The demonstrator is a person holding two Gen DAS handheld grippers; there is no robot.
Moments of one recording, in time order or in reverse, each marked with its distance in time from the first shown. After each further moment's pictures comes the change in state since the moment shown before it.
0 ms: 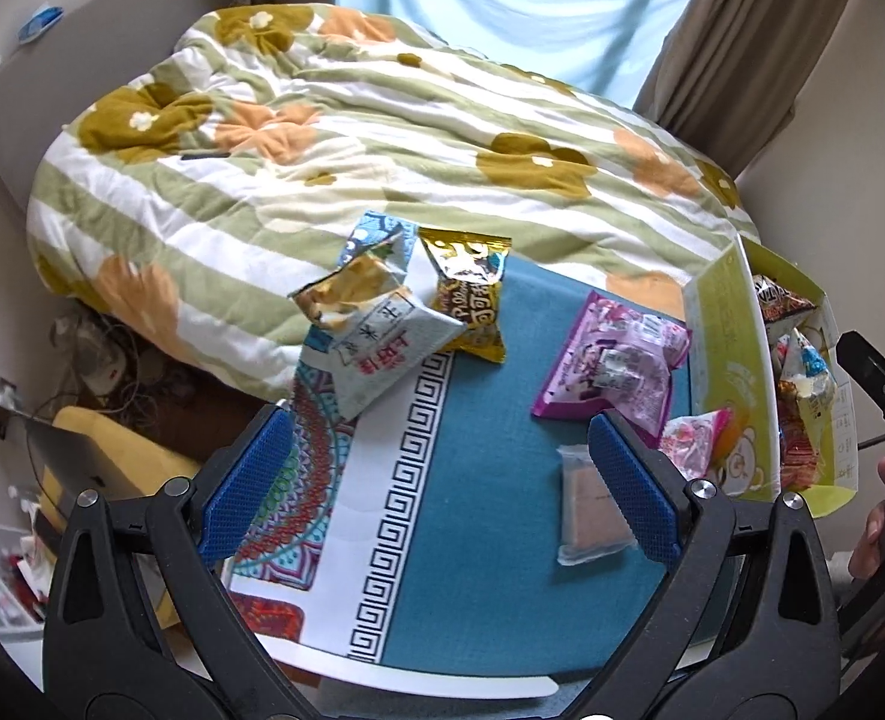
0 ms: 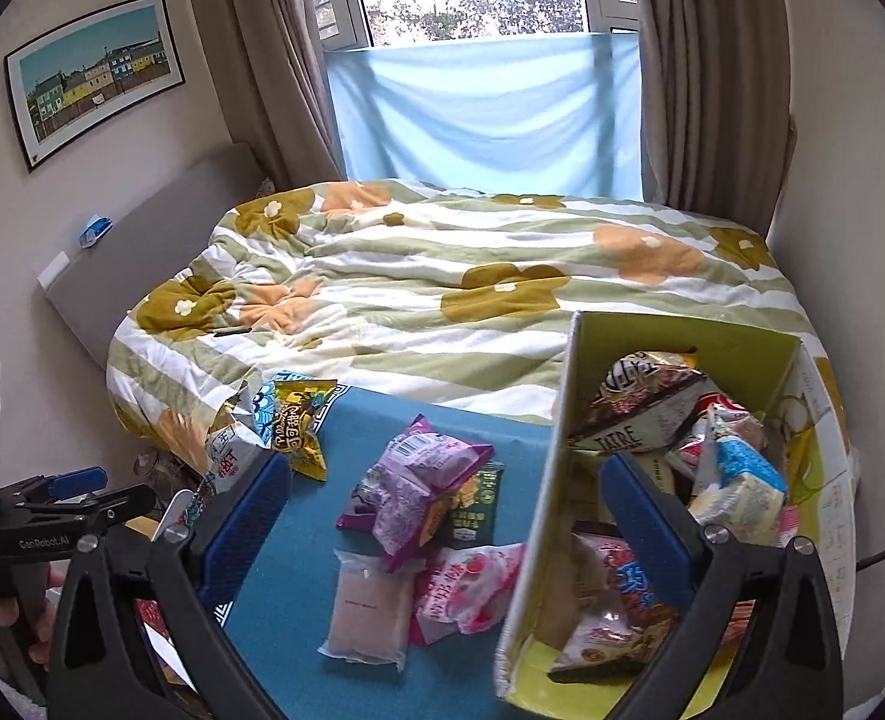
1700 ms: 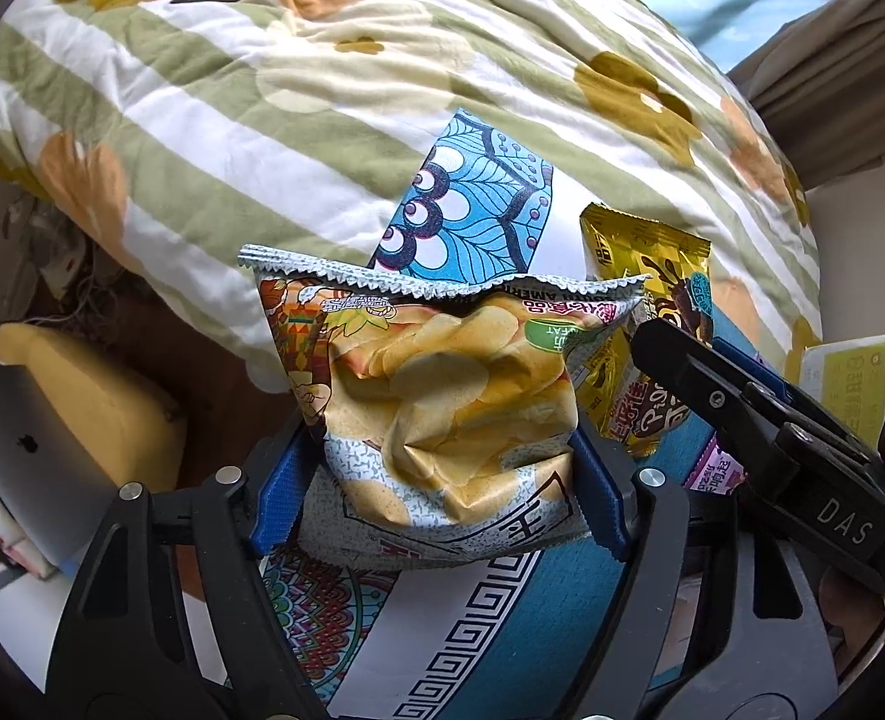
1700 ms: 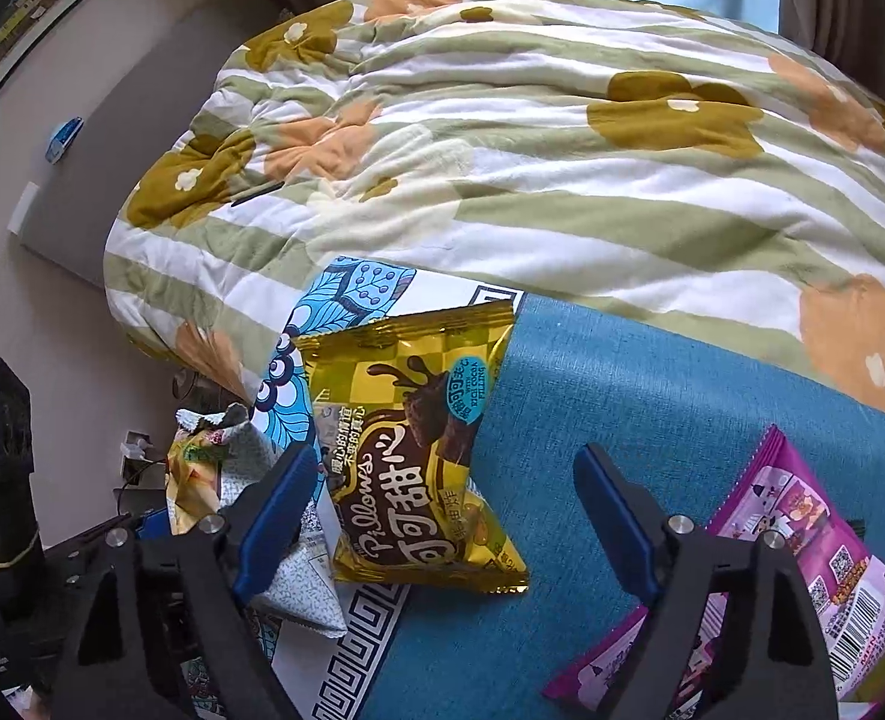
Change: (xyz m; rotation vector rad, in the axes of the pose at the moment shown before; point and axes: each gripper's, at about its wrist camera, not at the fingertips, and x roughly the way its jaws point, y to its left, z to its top) left arm 0.203 0.077 0.050 -0.211 0.276 -0.021; right arm 0.283 0.111 0.008 0.013 0.452 0.174
